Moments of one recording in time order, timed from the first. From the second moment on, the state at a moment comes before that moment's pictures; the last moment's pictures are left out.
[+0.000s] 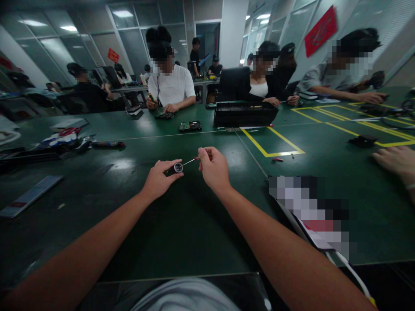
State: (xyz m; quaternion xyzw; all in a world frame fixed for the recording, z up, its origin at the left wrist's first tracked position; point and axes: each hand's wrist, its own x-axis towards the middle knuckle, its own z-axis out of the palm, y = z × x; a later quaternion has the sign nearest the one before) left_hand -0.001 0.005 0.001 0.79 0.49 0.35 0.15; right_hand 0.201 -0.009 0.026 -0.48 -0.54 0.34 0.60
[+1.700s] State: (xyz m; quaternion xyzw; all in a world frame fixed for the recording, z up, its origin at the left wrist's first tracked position) left_hand -0.005 0.009 0.005 0.80 0.50 0.30 0.12; right_hand 0.197 0.002 0.010 -0.44 -0.52 0.34 0.65
